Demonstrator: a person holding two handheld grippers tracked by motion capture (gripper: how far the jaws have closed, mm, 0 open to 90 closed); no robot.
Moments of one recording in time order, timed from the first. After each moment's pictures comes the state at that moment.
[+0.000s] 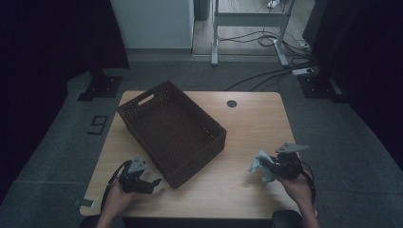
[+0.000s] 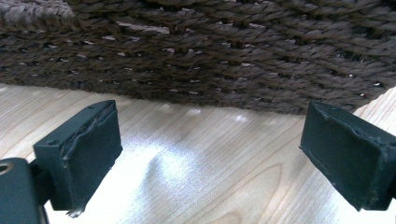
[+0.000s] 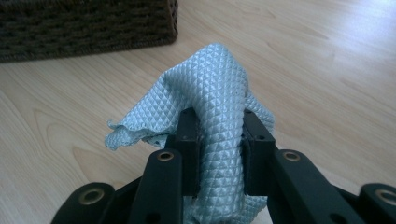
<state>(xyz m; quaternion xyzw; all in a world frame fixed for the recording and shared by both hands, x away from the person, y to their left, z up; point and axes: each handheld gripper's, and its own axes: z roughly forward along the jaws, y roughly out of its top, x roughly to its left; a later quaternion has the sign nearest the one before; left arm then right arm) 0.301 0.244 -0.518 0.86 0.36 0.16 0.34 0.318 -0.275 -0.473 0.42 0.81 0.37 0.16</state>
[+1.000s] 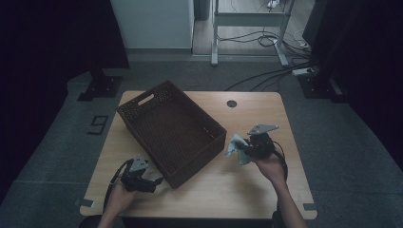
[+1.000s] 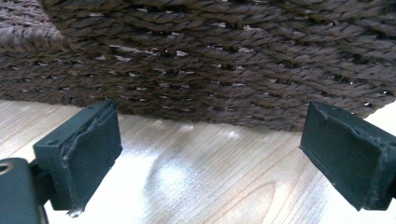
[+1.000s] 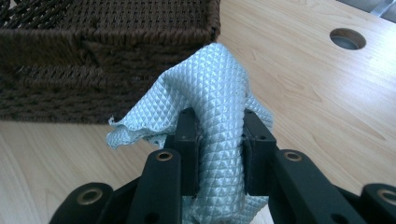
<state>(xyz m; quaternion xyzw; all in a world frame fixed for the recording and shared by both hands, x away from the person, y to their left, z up) 0.304 0.238 -0.517 0.85 0.35 0.16 0.36 0.375 -0.200 -0.452 0.36 0.83 0.40 0.16</state>
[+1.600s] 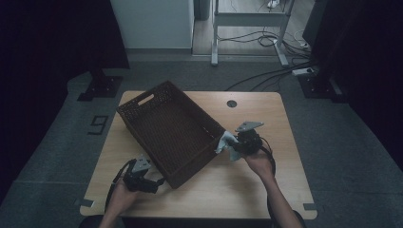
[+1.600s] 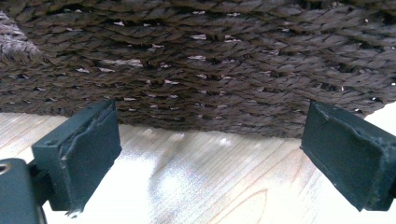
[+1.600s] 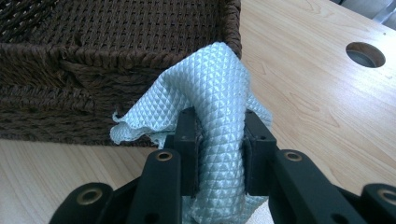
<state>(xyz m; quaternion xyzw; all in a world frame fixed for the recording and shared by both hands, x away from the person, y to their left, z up) 0.304 0.232 -0.517 0.85 0.34 0.16 0.36 0.396 -0.169 -0.463 0.35 0.84 0.38 0.17</state>
